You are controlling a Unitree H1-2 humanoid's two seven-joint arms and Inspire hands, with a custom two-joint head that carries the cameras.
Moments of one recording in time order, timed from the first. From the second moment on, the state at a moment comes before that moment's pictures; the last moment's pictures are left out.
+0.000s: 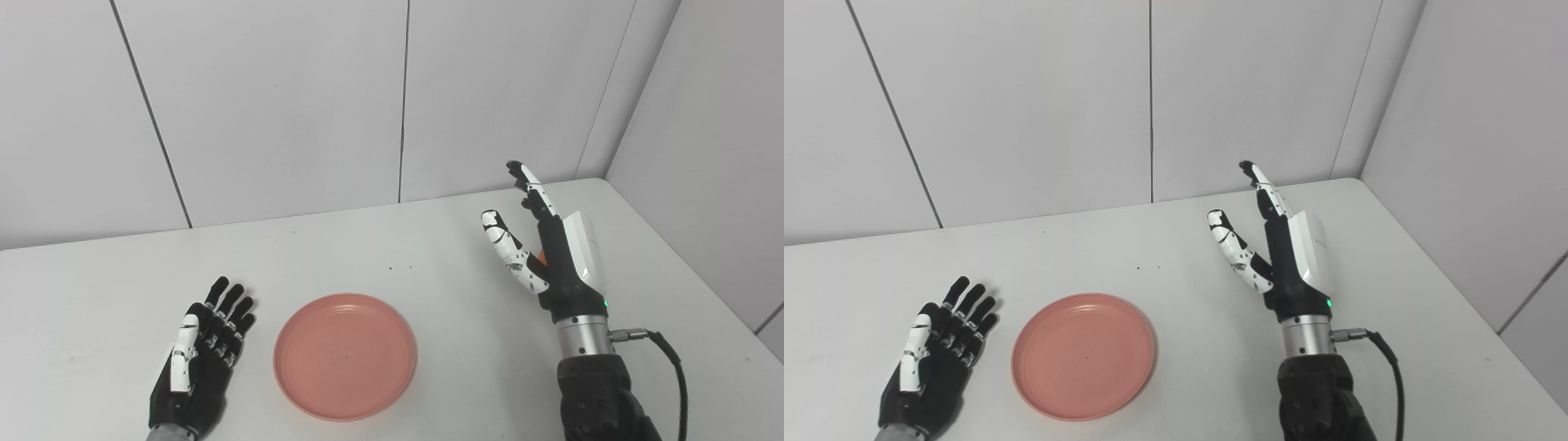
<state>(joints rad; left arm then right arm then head) -0.18 0.05 0.07 0.05 -0.43 0.22 -0.28 -0.14 -0.12 -0.06 -0.48 -0.65 0.20 -0.08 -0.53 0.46</state>
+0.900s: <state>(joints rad) -0.20 0.09 0.09 0.09 -0.45 0.22 -0.31 -0.16 -0.14 -0.13 -0.41 -0.96 0.35 -0.09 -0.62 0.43</state>
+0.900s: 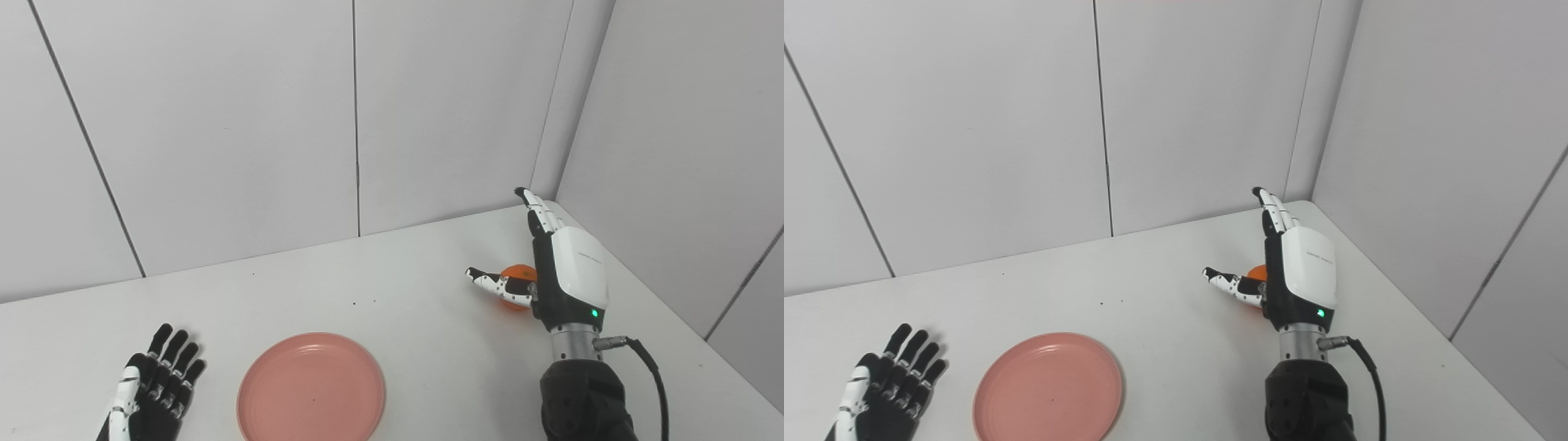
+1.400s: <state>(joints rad) -0.20 0.09 0.09 0.08 -0.45 0.22 -0.31 -0.16 -0.21 -0.13 -0.32 -0.95 0.40 -0.03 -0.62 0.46</state>
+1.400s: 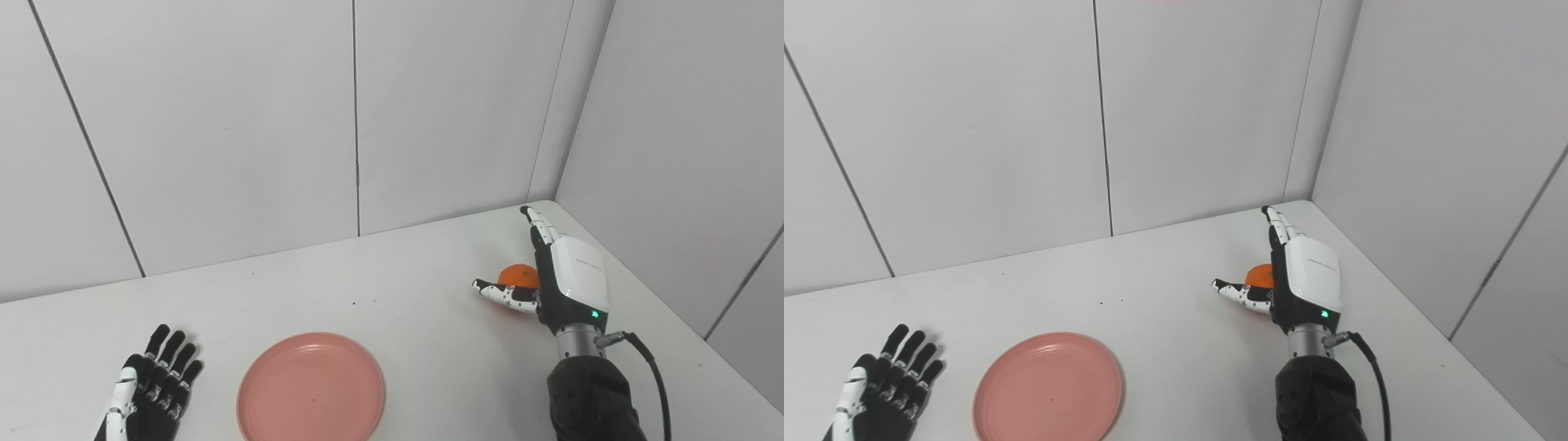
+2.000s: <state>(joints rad) -0.19 0.09 0.10 0.05 -0.48 0.26 -0.29 -0.18 -0.28 -0.14 -0.22 -0.90 0.46 0.02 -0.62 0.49</state>
